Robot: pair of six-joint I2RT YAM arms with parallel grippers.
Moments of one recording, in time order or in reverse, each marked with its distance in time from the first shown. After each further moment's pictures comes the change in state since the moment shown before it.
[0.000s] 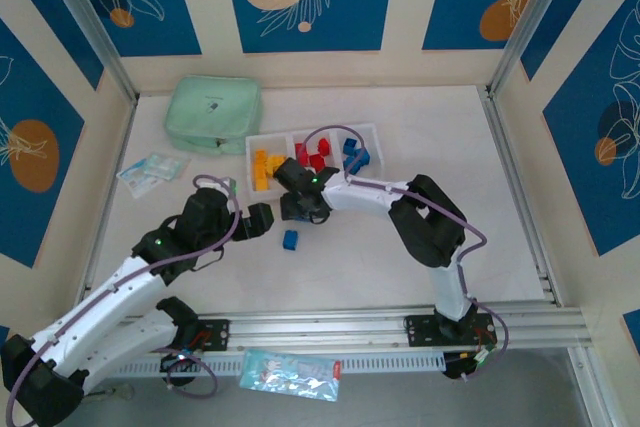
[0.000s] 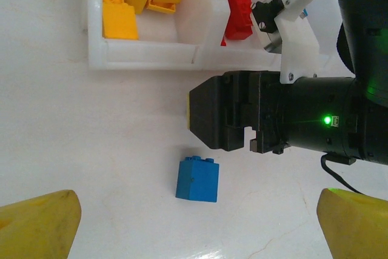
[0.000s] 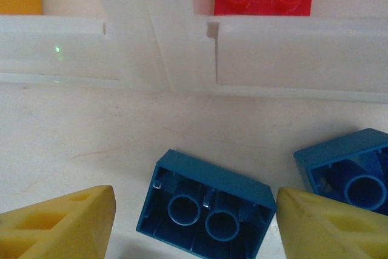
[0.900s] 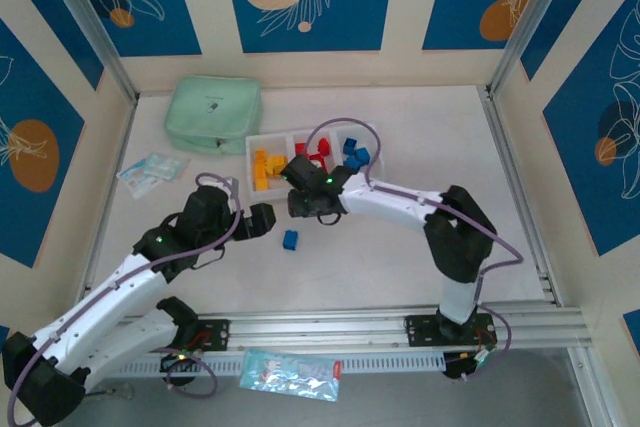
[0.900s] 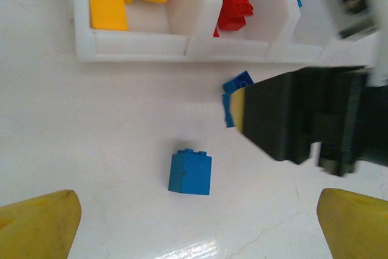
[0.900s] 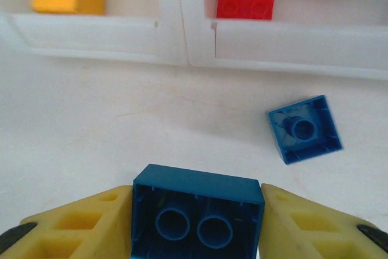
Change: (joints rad) left arm 0.008 0.030 0.019 -0.004 0.056 0.001; right arm 0.013 -0.220 -0.077 -0.039 0.029 -0.021
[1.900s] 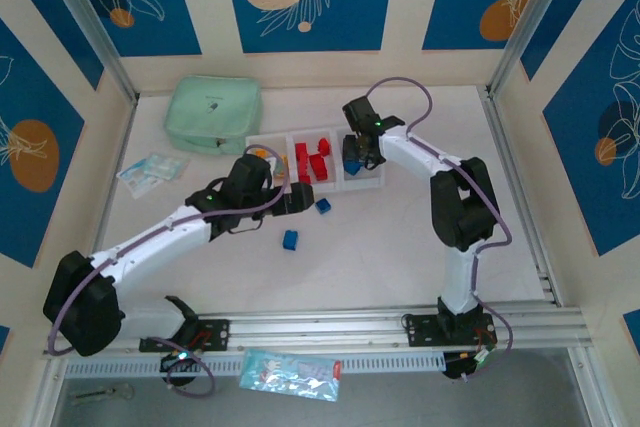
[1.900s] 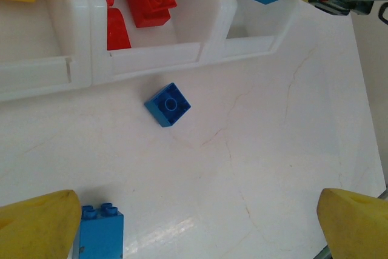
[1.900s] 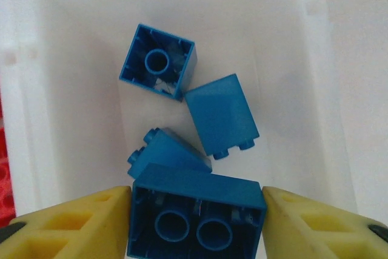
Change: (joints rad) left arm -0.054 0.441 0.200 0.225 0.147 0.002; right arm -0.449 0.173 0.198 -0.031 0.027 -0.248
